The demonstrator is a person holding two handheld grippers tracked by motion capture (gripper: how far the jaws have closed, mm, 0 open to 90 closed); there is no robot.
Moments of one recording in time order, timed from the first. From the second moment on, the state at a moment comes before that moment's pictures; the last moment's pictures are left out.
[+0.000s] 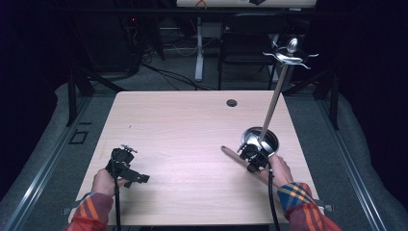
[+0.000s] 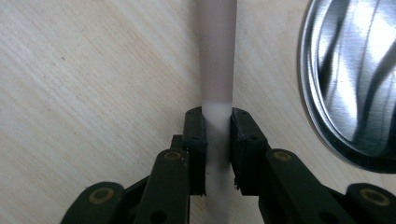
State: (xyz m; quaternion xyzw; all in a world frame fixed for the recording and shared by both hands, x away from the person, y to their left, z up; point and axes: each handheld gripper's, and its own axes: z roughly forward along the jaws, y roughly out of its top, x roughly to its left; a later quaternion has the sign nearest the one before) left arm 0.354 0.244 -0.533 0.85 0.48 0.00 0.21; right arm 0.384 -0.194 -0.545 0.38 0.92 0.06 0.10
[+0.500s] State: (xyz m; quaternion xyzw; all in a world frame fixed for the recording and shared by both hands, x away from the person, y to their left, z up) left arm 0.354 0.254 -0.532 0.85 0.49 0.00 0.21; right arm 0.353 -0.213 -0.503 0.40 0.89 0.17 0.13
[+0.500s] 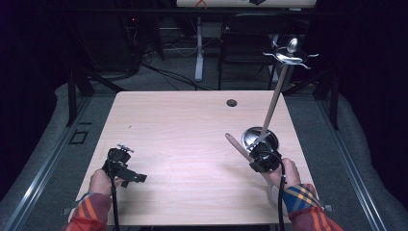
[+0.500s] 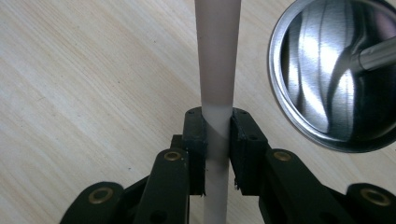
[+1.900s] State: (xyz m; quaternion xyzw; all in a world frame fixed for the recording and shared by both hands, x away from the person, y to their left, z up) left arm 0.356 0.254 -0.538 0.85 0.49 -0.01 0.19; right arm 0.324 -0.262 -0.457 0.46 0.82 0.29 0.19
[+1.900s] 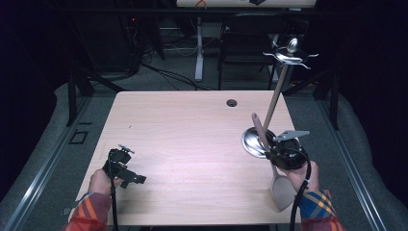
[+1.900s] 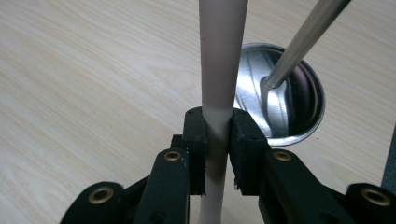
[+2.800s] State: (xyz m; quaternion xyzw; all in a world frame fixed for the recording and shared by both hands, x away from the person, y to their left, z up) left arm 0.356 0.254 -0.537 0.85 0.49 0.00 0.19; right arm 0.316 -0.287 -0.433 0.48 0.77 0.34 0.25
